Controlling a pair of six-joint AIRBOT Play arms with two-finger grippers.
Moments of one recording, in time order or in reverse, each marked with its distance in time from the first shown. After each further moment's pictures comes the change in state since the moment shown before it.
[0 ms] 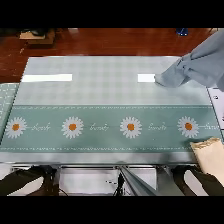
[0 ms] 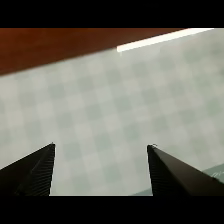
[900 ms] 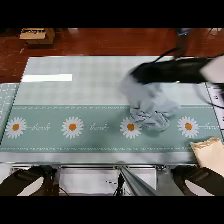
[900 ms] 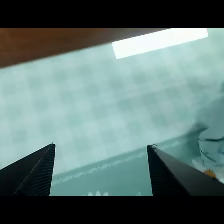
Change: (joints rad) left arm -0.002 0.176 0.051 0.005 -0.293 -0.007; right arm 0.728 -0.291 -0.048 0.138 0.473 -0.031
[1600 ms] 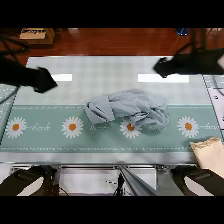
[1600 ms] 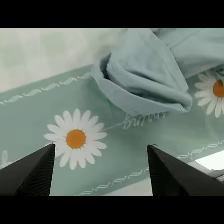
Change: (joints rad) left arm 0.000 -0.004 -0.540 -0.100 0.046 0.009; right arm -0.263 0.071 0.076 -0.375 0.163 0.007
